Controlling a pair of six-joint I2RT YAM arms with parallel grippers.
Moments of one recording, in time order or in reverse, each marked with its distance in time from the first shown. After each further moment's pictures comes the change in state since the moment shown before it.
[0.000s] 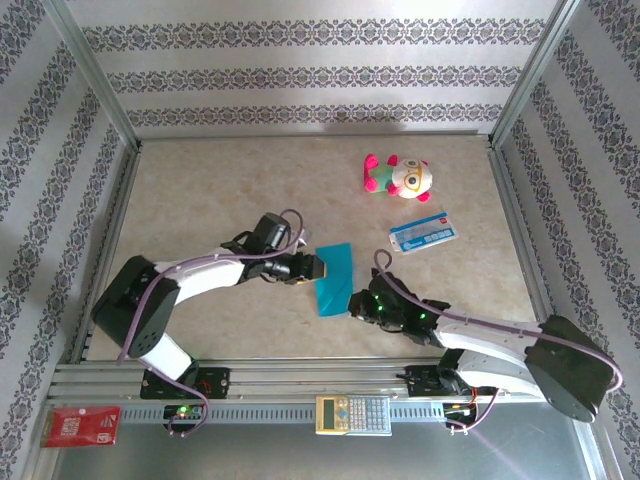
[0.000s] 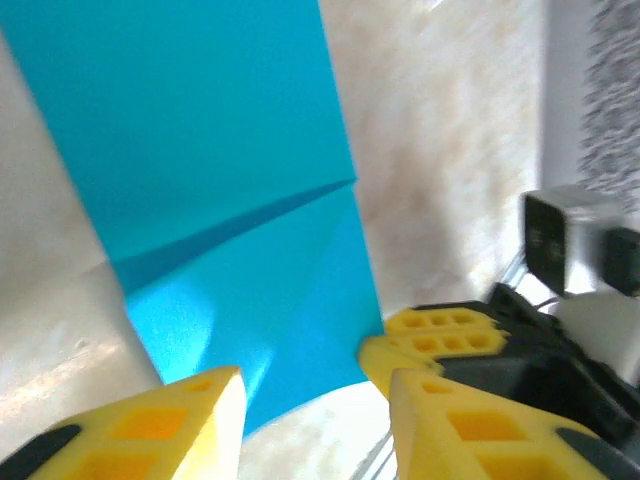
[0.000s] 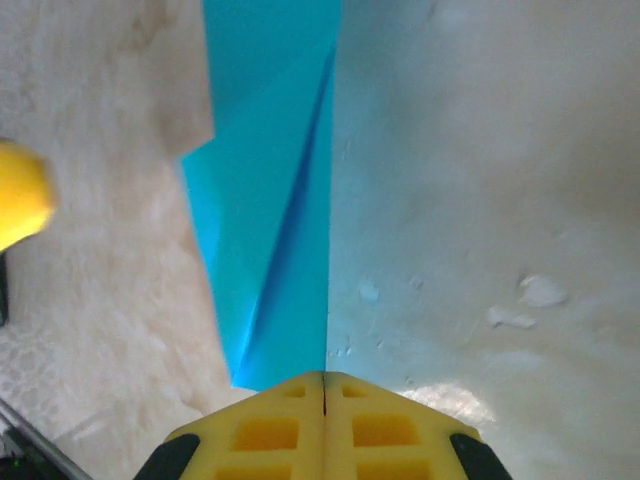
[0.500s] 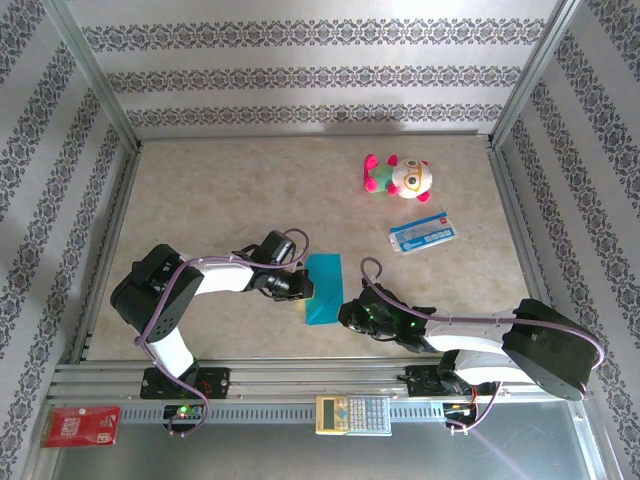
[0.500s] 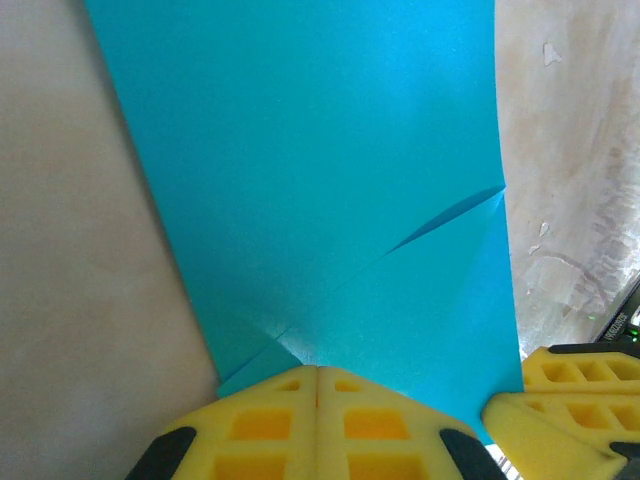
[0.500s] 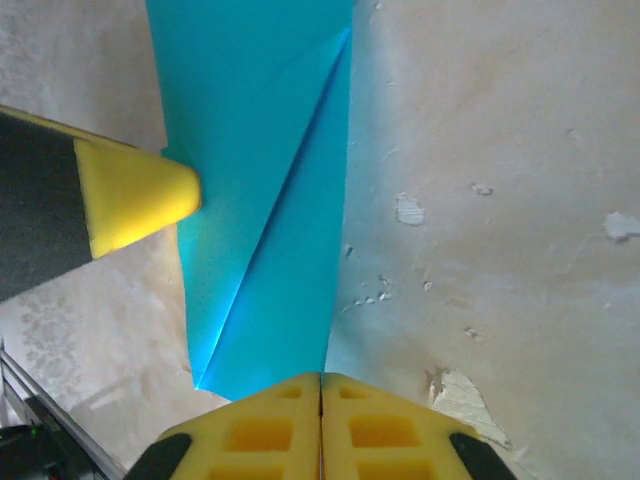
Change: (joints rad) left arm -0.049 0.162 -0.074 0.000 -0.083 0.049; right arm 0.156 0.155 -0.073 0.248 0.026 0.156
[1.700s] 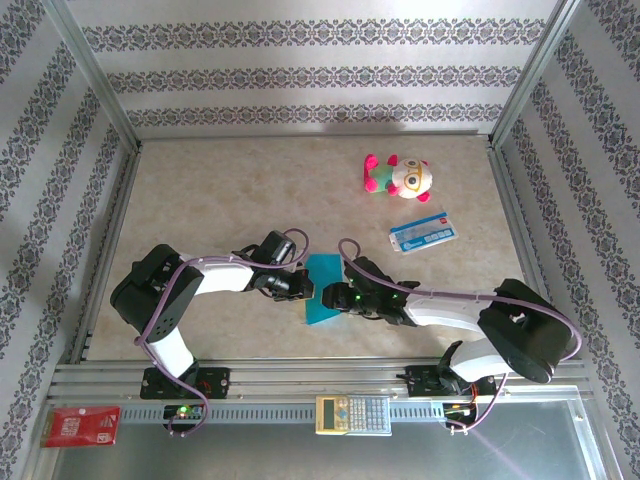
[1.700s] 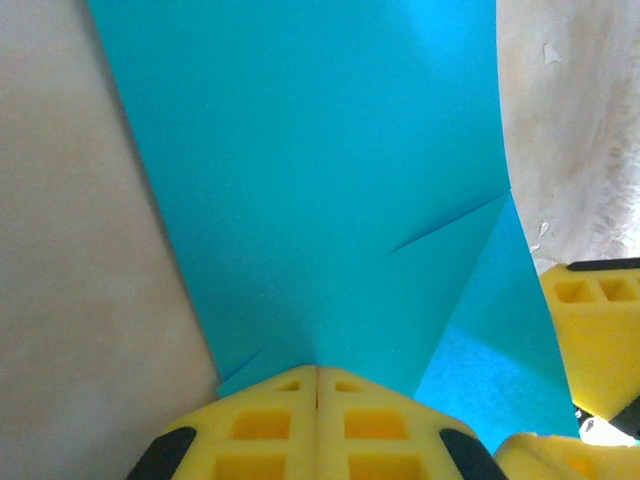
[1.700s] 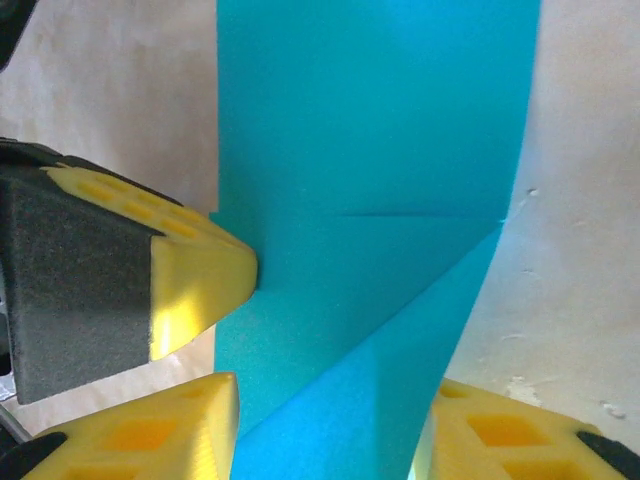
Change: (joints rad) left arm 0.000 0.000 0.000 0.000 0.000 0.000; right arm -0.121 0.166 0.240 -0.170 -0.109 -0.283
